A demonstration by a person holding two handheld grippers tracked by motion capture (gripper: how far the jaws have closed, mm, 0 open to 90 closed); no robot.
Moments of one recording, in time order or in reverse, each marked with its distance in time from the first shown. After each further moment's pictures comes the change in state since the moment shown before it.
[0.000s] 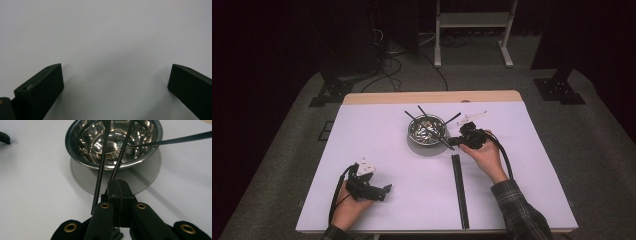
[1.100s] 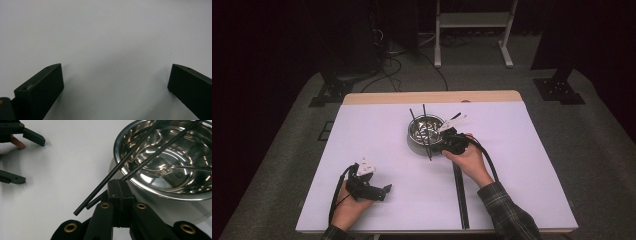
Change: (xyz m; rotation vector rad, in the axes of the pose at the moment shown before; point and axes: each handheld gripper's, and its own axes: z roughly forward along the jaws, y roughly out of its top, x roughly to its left) left arm 0.000 0.000 0.000 -0.002 0.001 0.001; right arm 0.044 0.017 0.026 0.002 0.113 -0.079
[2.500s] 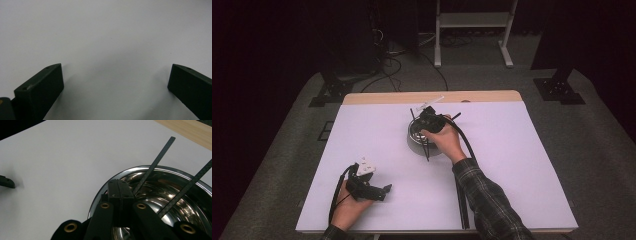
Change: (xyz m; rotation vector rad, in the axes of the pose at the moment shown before) left arm 0.000 0.000 0.000 -0.004 0.000 -0.003; right arm -0.022 0.070 0.054 -0.005 -0.053 0.034
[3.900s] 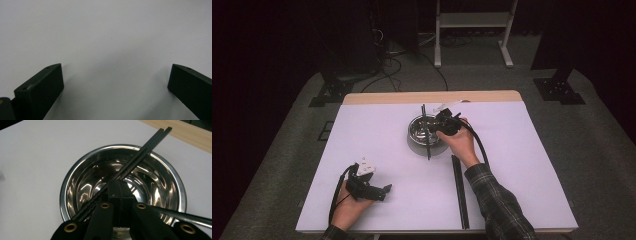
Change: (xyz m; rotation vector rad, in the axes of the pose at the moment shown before) left arm 0.000 0.000 0.000 0.002 0.000 0.000; right arm -0.020 -0.031 -0.030 -0.033 -0.091 0.058
